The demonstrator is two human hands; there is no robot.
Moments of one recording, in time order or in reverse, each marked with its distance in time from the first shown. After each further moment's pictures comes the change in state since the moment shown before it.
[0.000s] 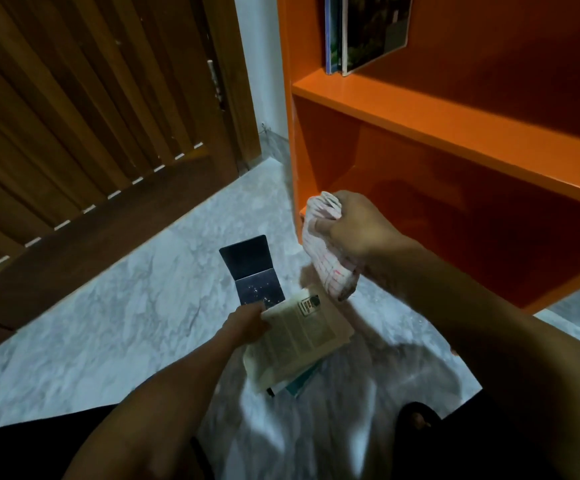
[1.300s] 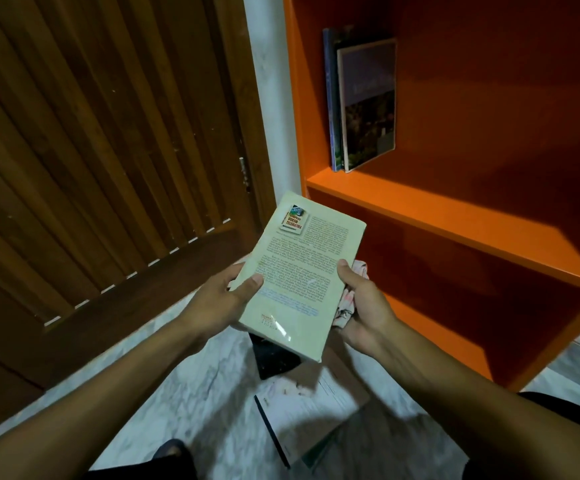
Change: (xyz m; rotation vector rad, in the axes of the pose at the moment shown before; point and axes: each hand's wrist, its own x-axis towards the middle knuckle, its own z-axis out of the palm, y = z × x) left_hand -0.176 0.053 -0.202 -0.855 0.269 0.296; right_hand -0.021 0.003 0.022 1.354 -0.161 0.180
